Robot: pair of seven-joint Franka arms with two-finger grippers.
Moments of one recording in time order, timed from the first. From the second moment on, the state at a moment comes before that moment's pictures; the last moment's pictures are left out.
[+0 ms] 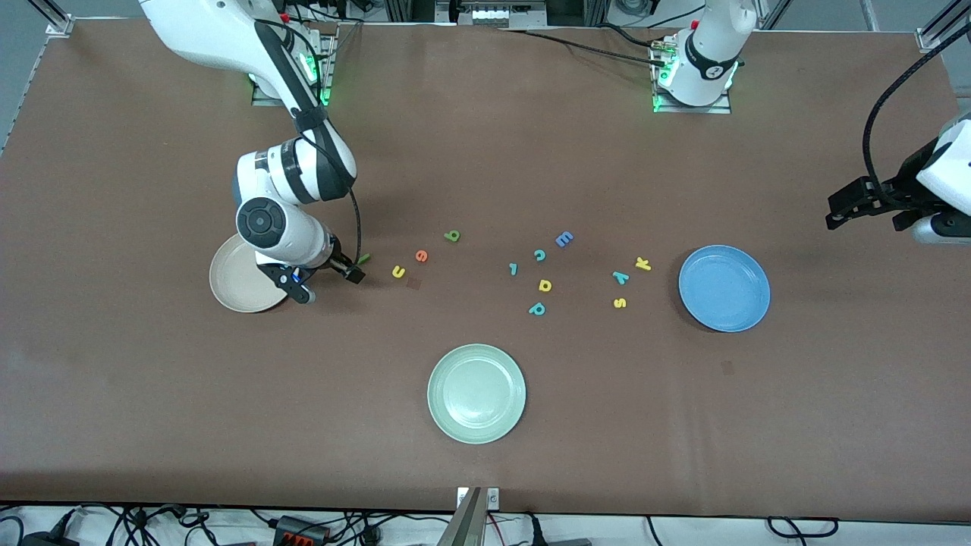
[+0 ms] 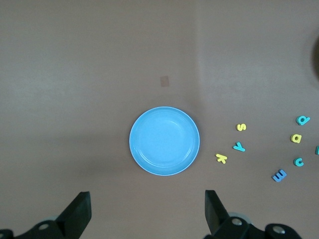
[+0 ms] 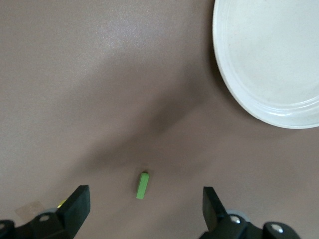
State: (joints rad) left arm 0.01 0.05 0.01 -1.61 0.00 1.70 0.03; right arm 0.48 0.45 -0.12 -1.96 0.15 2.24 0.95
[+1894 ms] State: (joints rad) left arm -0.05 0.19 -0.01 -1.61 0.00 1.69 0.03; right arm 0.53 0.52 -0.11 -2.03 0.22 2.36 1.08
